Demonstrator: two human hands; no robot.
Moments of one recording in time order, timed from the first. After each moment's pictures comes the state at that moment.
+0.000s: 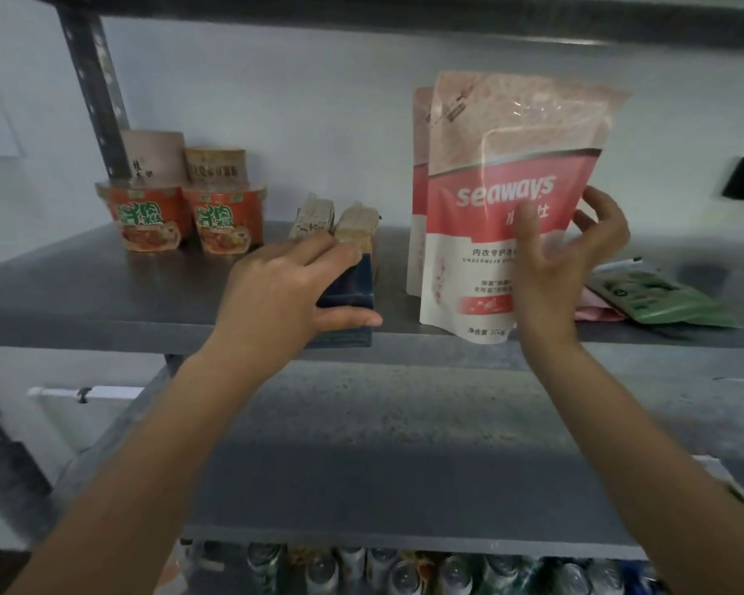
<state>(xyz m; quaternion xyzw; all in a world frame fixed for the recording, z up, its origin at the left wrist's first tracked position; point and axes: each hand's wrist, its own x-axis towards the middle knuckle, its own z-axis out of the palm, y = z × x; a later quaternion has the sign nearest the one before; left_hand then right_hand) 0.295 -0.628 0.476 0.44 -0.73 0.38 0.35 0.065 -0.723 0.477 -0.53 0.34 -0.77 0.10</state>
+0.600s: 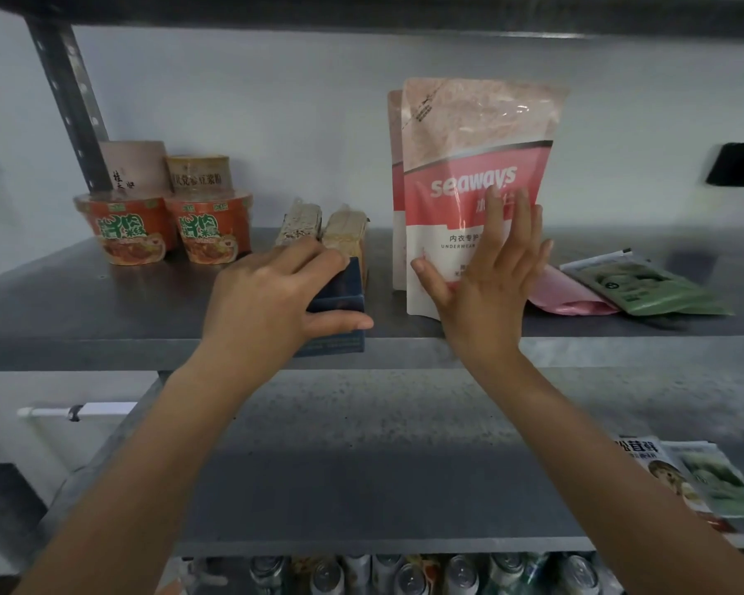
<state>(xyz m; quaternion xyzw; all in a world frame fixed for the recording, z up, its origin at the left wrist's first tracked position) 0.297 -0.633 0.476 0.43 -0.73 0.41 0.34 0.095 -0.733 0.444 -0.64 0.48 -0.56 -0.22</state>
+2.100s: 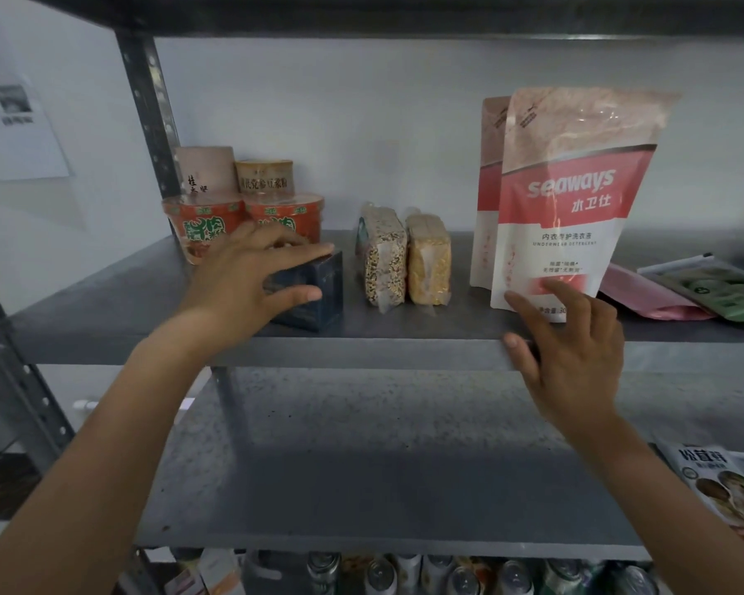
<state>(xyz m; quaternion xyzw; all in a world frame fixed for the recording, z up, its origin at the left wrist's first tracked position) 0.431 -0.626 0.486 0.54 -0.77 0.17 0.30 0.085 -0.711 0.384 -0.68 0.43 -0.46 -0.37</state>
